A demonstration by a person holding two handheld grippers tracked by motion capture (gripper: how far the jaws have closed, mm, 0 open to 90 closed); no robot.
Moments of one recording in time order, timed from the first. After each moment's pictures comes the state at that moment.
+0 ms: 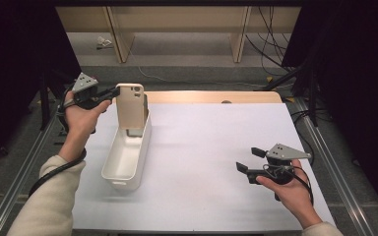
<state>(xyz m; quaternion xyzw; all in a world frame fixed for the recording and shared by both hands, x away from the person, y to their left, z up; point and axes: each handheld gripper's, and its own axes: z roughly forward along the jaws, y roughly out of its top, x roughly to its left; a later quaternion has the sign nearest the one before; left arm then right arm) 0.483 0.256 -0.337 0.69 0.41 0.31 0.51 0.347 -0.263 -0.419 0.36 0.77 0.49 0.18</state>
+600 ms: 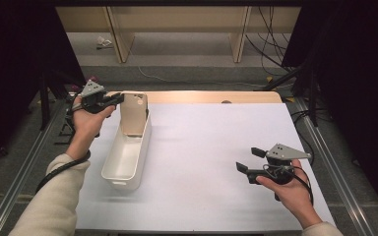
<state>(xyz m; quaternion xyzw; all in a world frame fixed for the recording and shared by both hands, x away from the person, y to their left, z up) 0.501 0.258 -0.371 0.71 0.42 0.28 0.49 0.347 -0.263 -0.419 0.36 0.77 0.49 0.18</state>
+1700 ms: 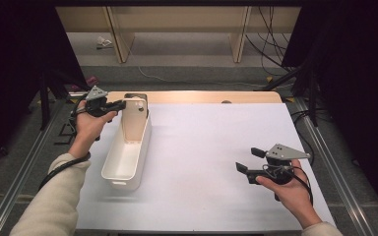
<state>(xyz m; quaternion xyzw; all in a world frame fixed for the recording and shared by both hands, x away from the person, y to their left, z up) 0.516 0.264 -0.398 0.73 0.42 0.26 0.47 0.347 -0.263 -0.420 0.36 0.77 0.49 0.18</state>
